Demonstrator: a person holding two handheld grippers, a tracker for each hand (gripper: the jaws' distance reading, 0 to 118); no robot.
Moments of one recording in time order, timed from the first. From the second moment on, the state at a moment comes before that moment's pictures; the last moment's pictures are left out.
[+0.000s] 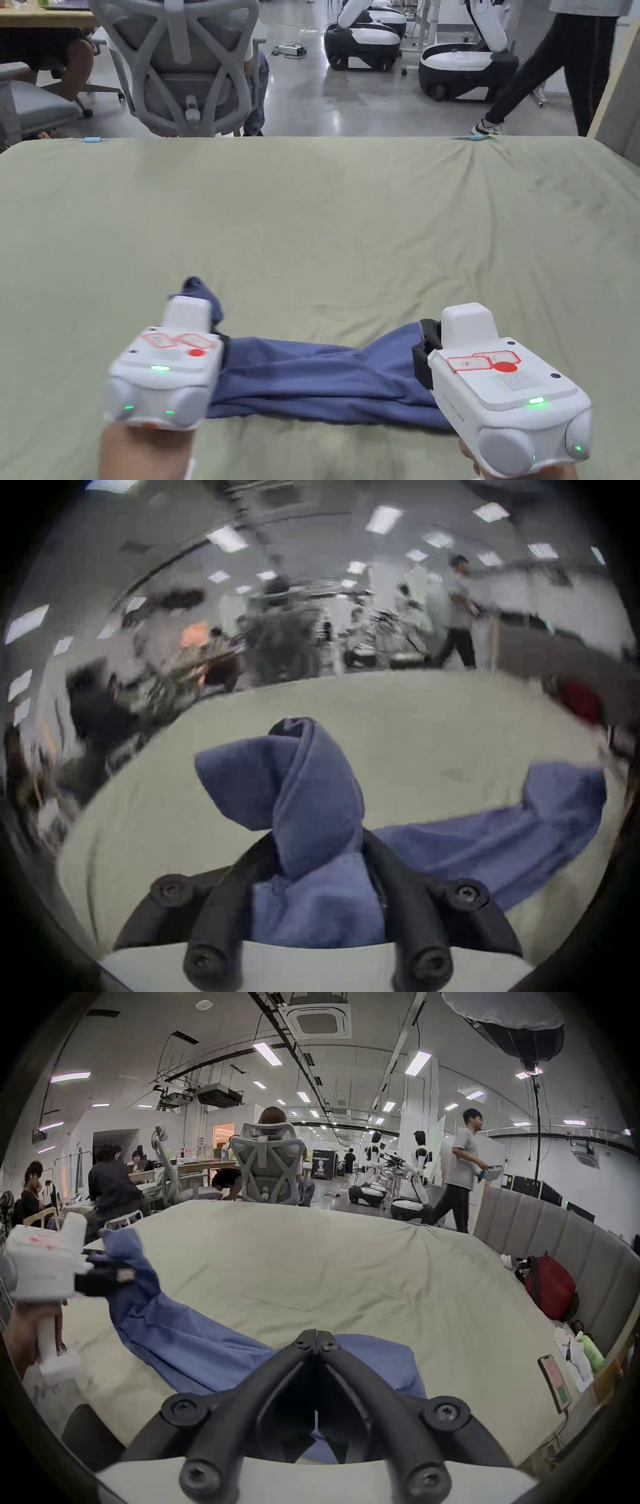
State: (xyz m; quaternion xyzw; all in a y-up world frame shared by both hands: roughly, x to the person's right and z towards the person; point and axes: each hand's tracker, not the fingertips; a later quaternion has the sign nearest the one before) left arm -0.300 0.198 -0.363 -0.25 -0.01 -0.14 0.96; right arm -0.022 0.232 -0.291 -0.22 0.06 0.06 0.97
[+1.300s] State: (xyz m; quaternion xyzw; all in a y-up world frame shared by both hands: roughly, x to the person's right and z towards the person) left arm -0.263 0.159 -0.391 -0.37 -0.12 0.16 0.91; right arm 0.009 0.222 -0.287 -0.25 0.07 0.03 0.97
